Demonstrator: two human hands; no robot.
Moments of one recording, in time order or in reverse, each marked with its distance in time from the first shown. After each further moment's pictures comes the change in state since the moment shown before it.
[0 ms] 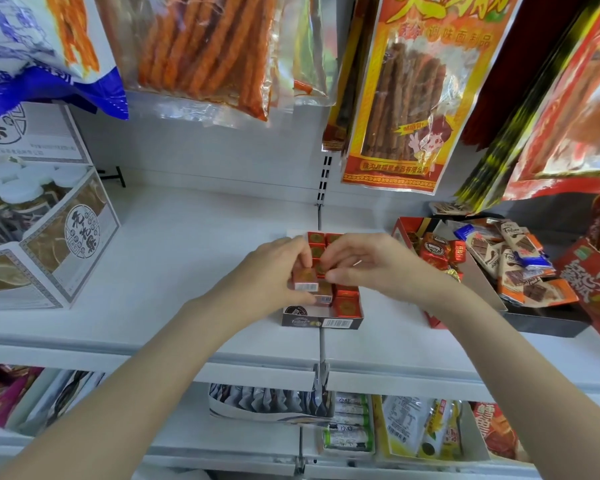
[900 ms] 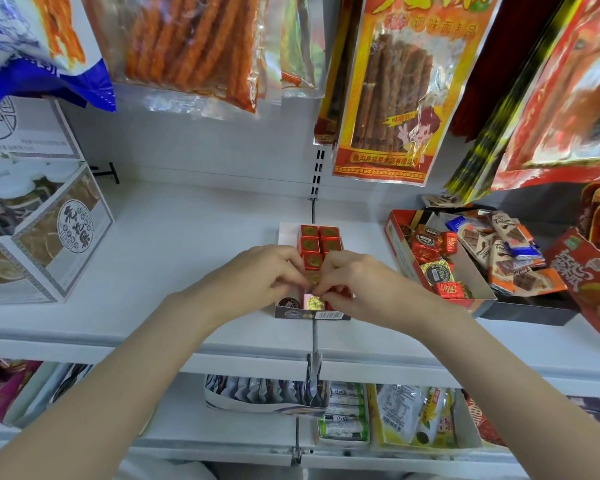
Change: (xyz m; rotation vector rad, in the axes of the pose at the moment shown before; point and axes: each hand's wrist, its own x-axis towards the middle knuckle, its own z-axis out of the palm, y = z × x) left_hand -0.004 -0.012 0.003 0.070 -0.139 0.147; right_hand -0.016 0.007 0.025 -0.491 -0.019 -0.212
